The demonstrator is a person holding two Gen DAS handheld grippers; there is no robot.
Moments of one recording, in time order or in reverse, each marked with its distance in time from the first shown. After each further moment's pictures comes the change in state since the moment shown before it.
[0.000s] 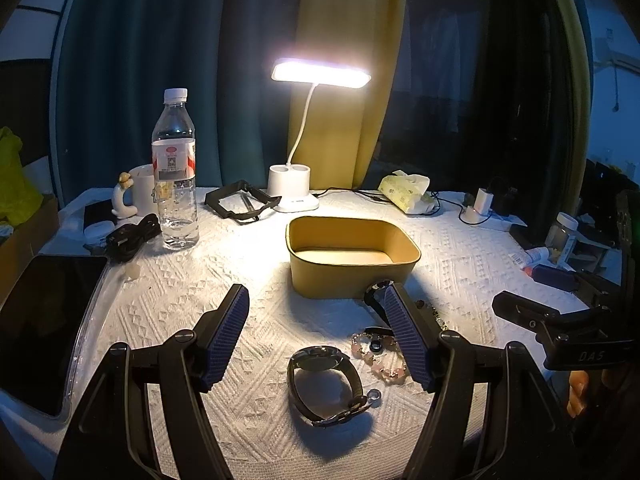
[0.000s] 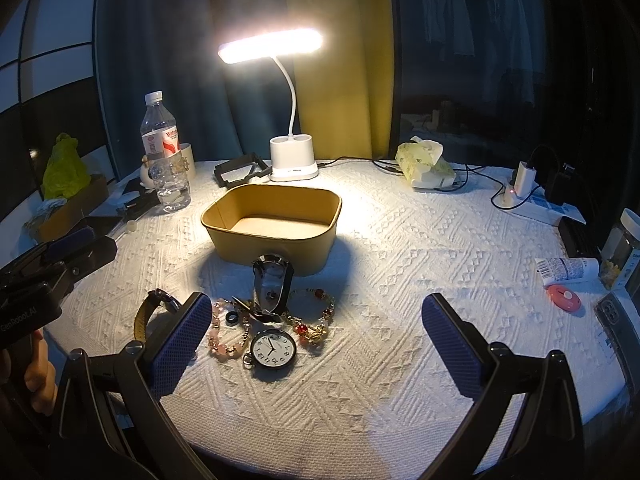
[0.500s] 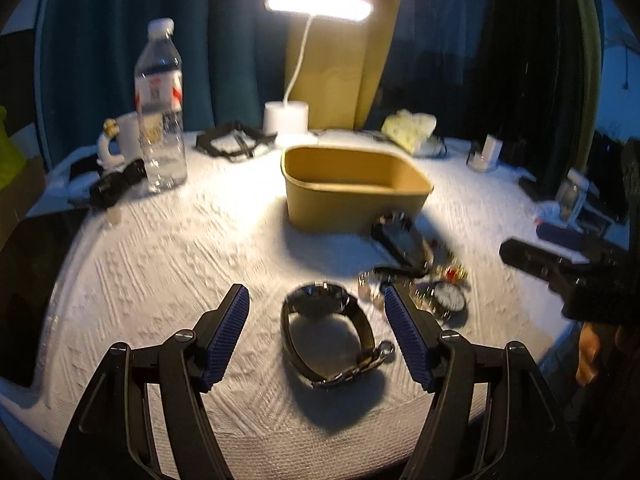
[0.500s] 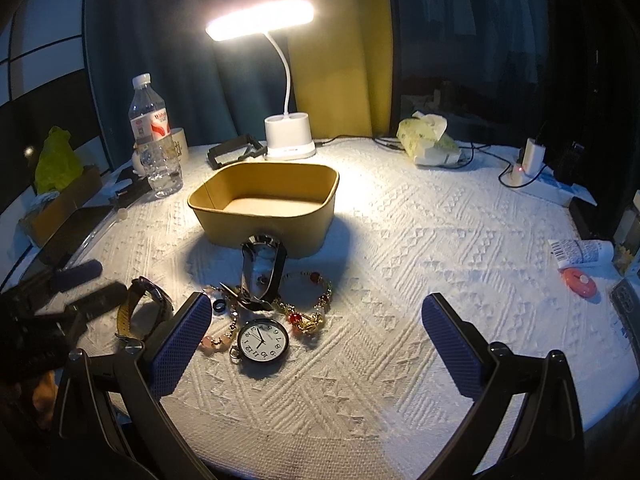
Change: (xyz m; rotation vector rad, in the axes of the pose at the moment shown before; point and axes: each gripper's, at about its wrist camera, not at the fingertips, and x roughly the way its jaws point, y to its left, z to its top) left arm 0.036 0.003 -0.032 0.005 0.193 -0.003; right arm 0.029 -0.007 -0.010 0.028 0.064 0.020
